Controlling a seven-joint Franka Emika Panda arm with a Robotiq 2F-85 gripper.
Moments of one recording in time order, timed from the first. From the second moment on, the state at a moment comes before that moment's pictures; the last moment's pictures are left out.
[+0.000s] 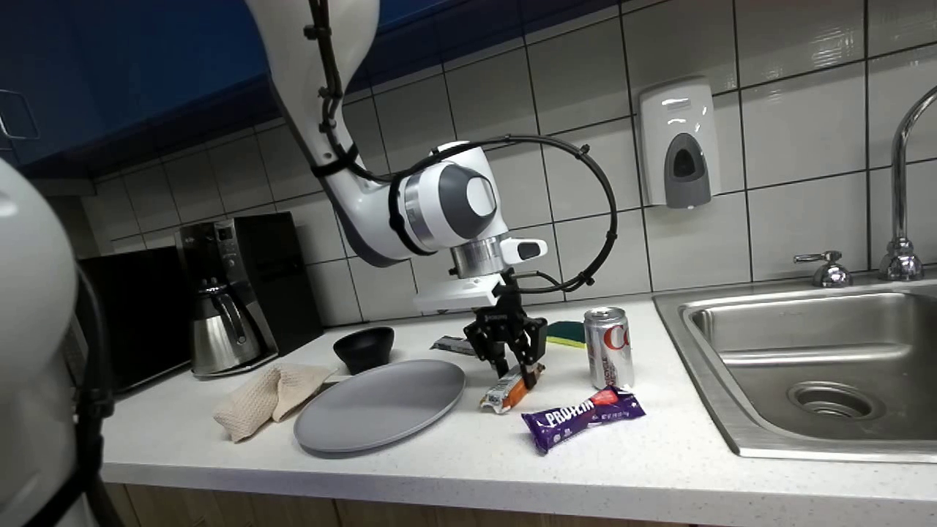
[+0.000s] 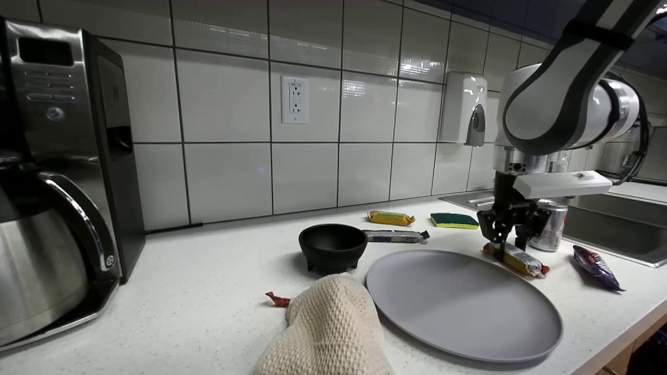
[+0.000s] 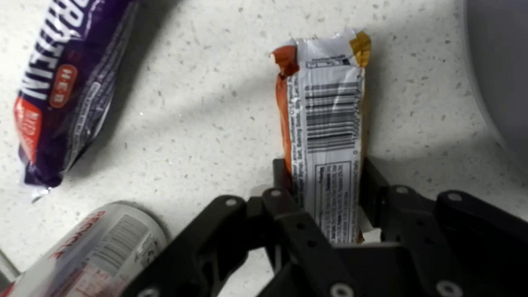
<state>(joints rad) -0.07 0.22 -0.14 -2.43 -0.14 2.67 0.20</state>
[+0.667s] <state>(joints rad) -0.01 0.11 -0.14 -2.45 -0.17 2.66 0.21</state>
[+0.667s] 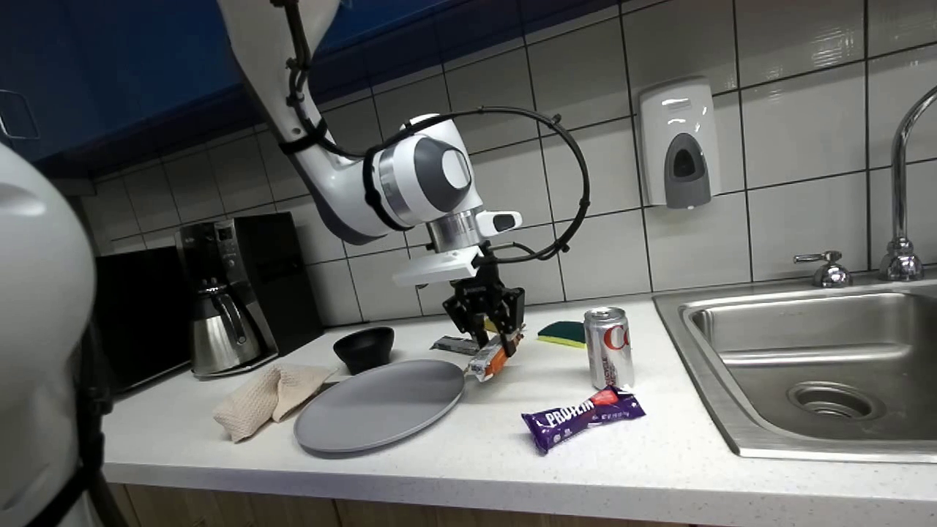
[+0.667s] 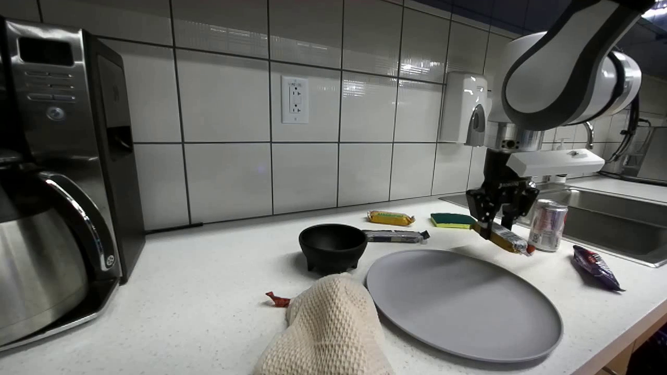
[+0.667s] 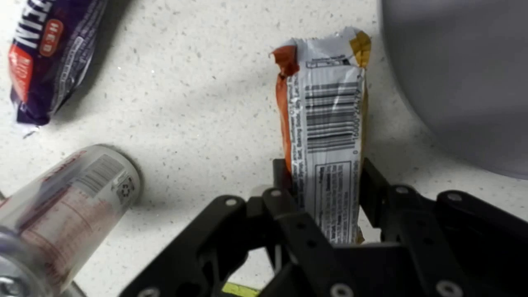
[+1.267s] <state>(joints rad) 0.03 0.02 -0.04 -2.52 -0.18 2.65 0.21</state>
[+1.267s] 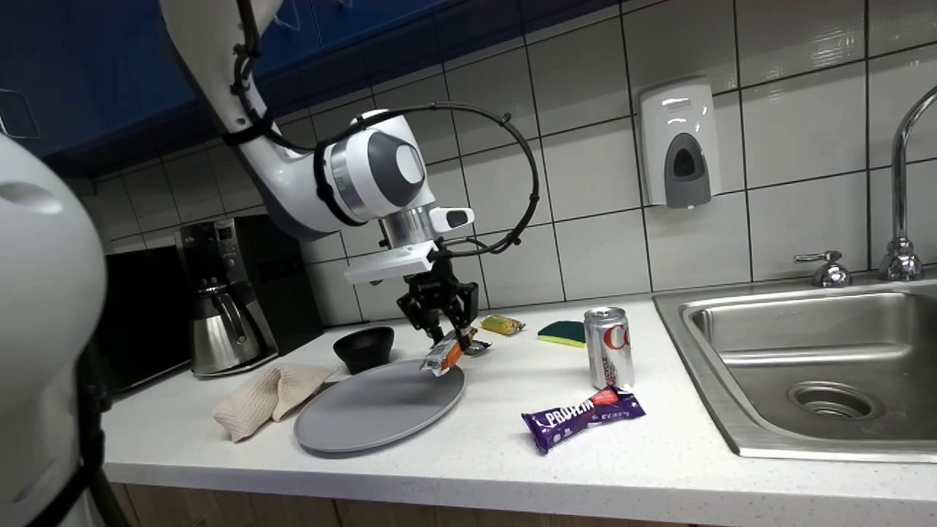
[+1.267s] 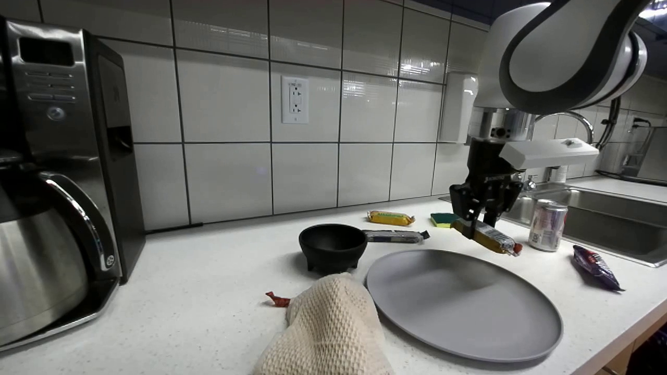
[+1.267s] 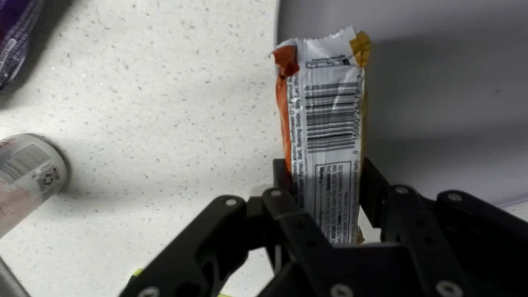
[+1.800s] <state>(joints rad) 0.09 0.02 0.05 -2.53 -0.15 2.65 0.21</state>
